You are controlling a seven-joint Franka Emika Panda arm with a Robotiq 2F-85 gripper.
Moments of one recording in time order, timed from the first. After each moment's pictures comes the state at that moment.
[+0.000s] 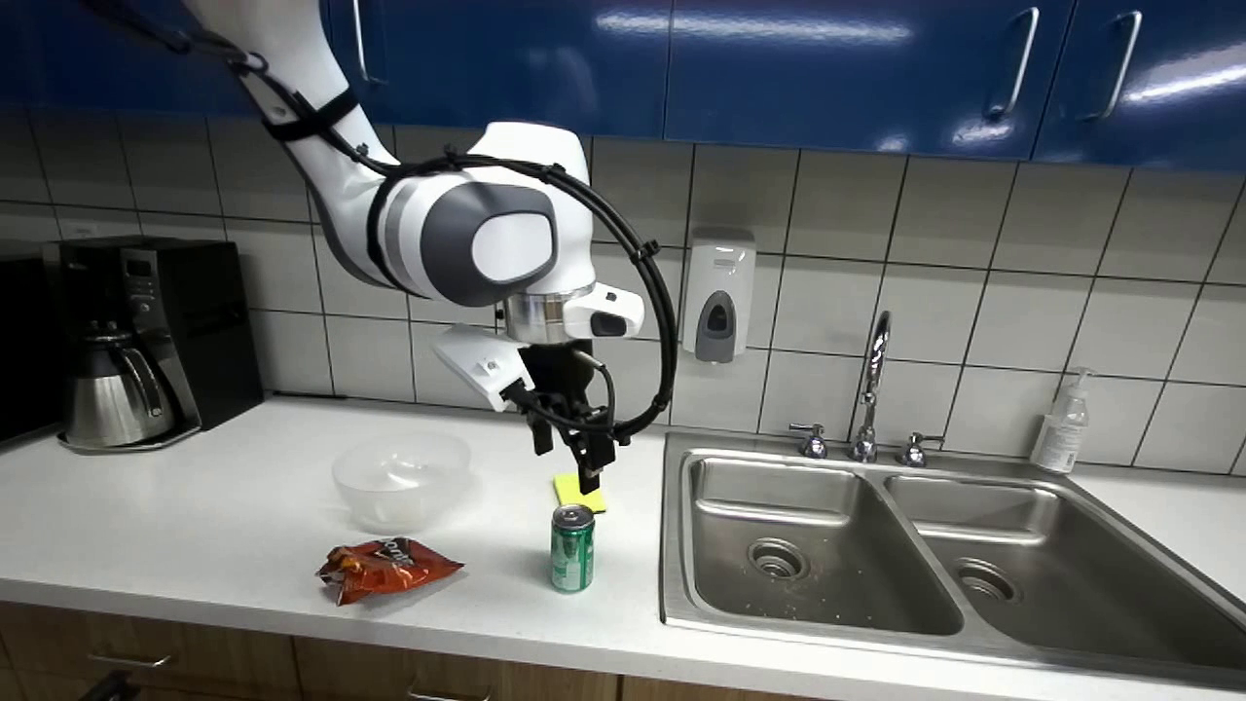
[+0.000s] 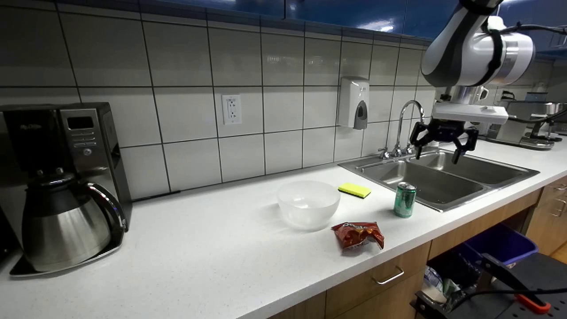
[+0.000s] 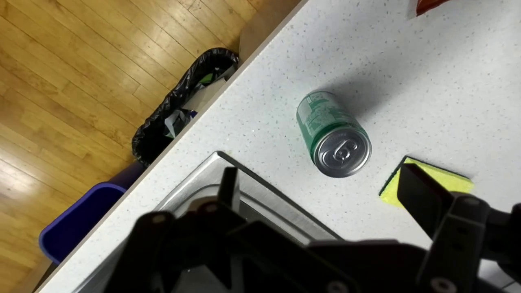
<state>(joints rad) -0.28 0.02 -0.26 -2.54 0.02 2.73 0.16</state>
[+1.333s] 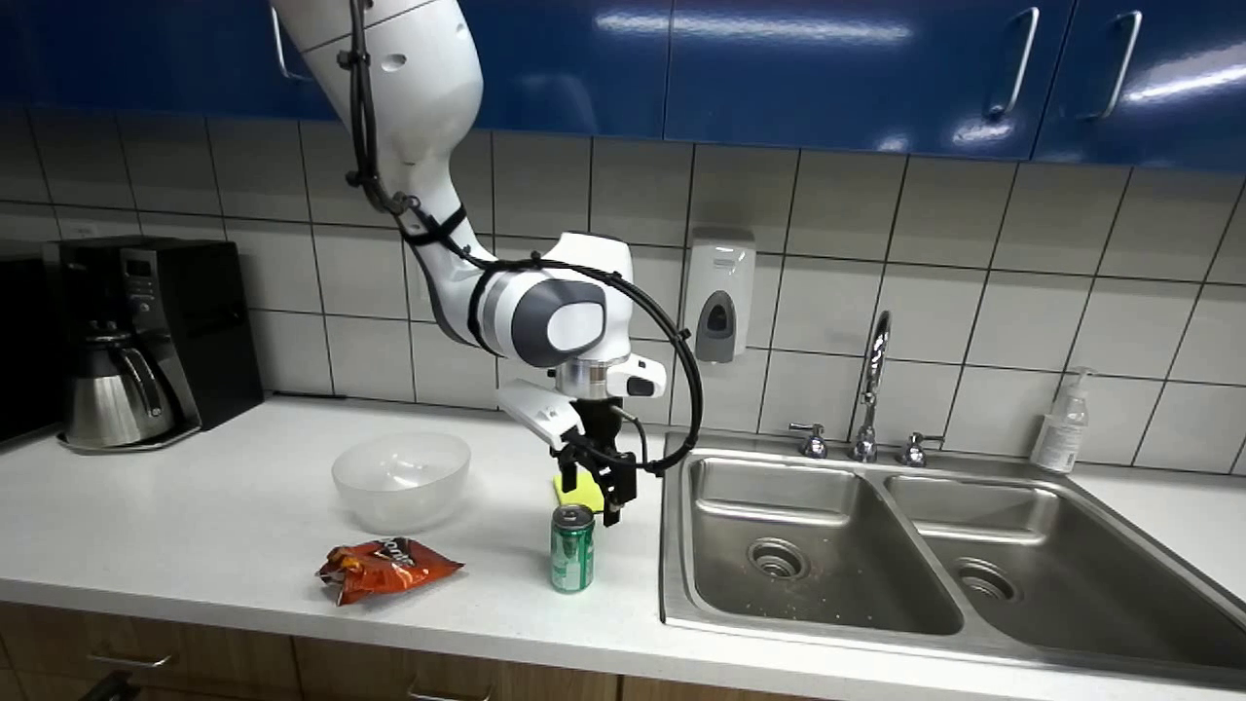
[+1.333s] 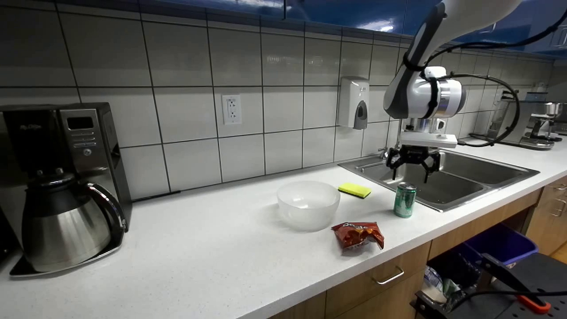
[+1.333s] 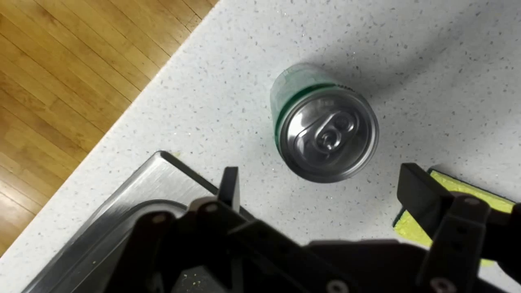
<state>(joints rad) -0.27 0.47 -0.22 -2.16 0.18 2.64 0.09</state>
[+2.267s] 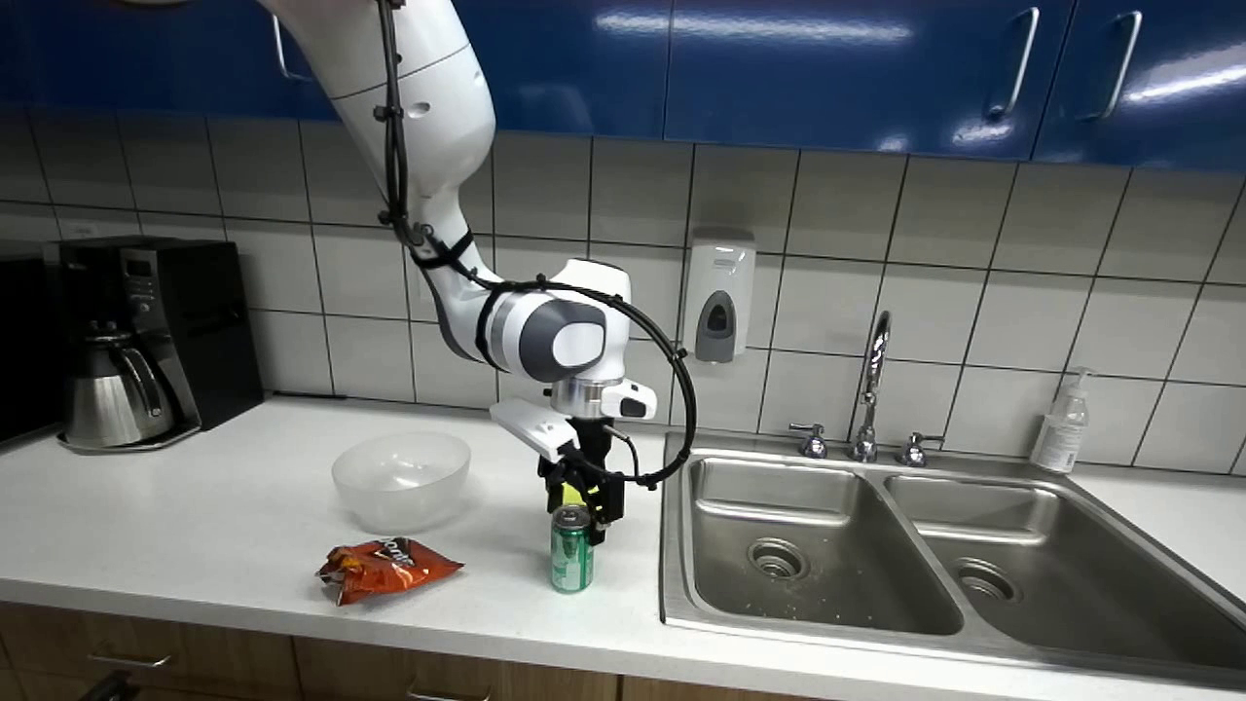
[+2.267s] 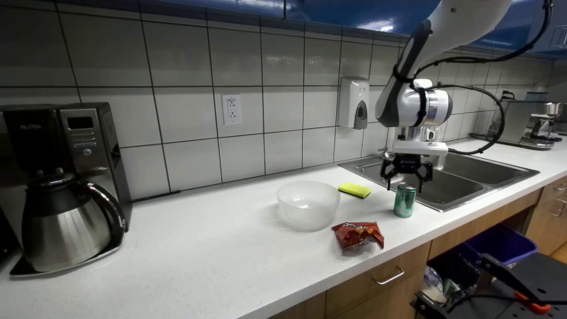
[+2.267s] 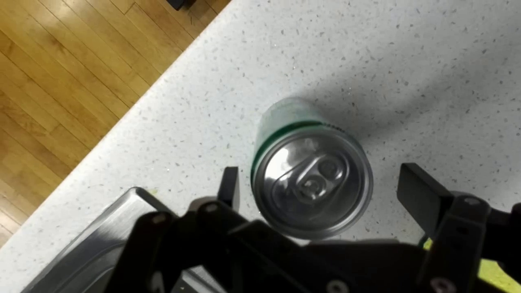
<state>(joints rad) -0.27 0.56 -0.19 -2.07 0.18 2.54 0.09</state>
